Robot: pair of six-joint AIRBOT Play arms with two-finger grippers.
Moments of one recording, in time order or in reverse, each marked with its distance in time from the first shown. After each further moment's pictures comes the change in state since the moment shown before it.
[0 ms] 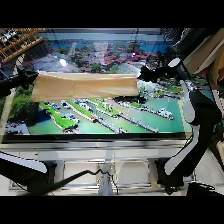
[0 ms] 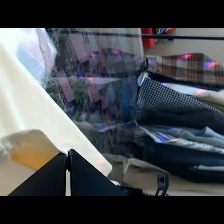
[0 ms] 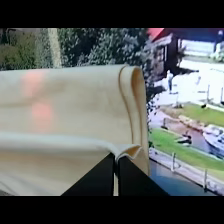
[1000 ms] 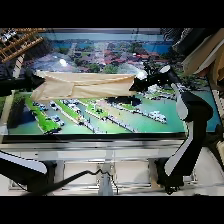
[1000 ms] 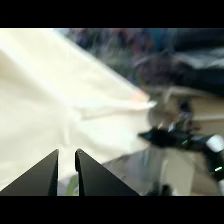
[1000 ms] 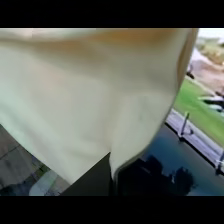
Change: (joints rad) left arm -0.067 0.018 0.027 0.245 -0.193 0.093; right arm 0.034 -0.087 -0.018 0.058 0.211 -0.217
